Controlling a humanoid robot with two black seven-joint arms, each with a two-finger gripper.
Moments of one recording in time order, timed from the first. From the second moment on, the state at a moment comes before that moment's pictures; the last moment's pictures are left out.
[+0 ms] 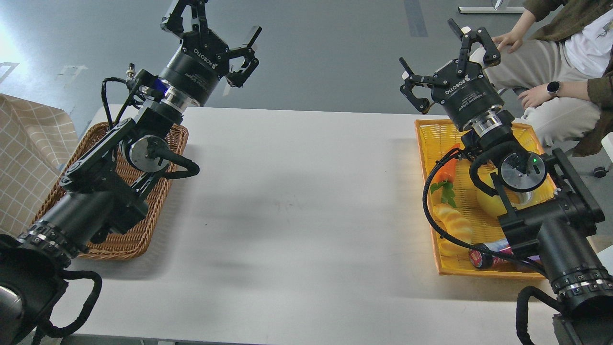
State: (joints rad) left arm -0.73 0.27 -0.98 -0.95 0.29 -0.49 -0.38; right arm 0.67 -0.03 1.38 0.87 -0.21 0.49 -0.15
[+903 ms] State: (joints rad) left arm -0.73 0.27 -0.97 -0.95 0.29 -0.49 -0.38; right arm 0.67 -0.03 1.38 0.86 -0.21 0.49 -0.15
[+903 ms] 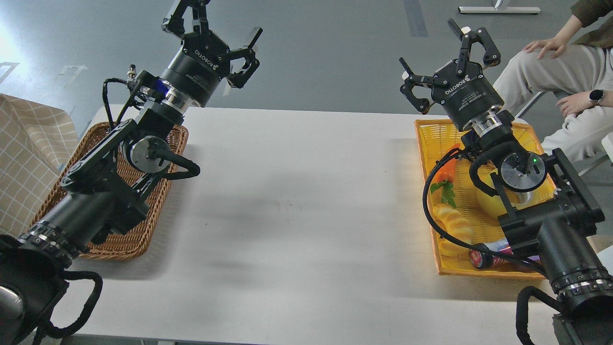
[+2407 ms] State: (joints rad) left arm -0.73 0.25 -0.98 -0.95 0.29 -0.49 -0.38; right arm 0.67 -0.03 1.38 0.87 -0.21 0.49 -0.15
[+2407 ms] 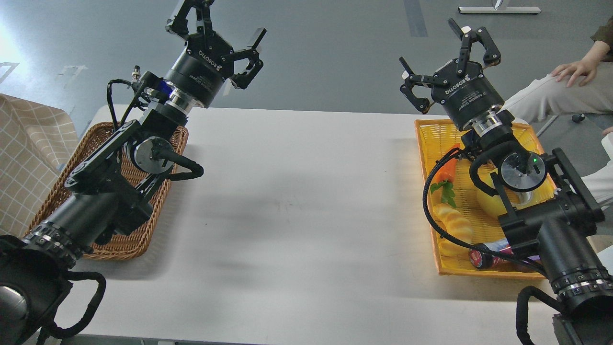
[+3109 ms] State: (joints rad) left arm -0.73 0.25 -0.98 -0.95 0.29 -0.49 -0.38; right arm 0.67 -0.04 1.38 0.87 -0.21 0.49 -0.15
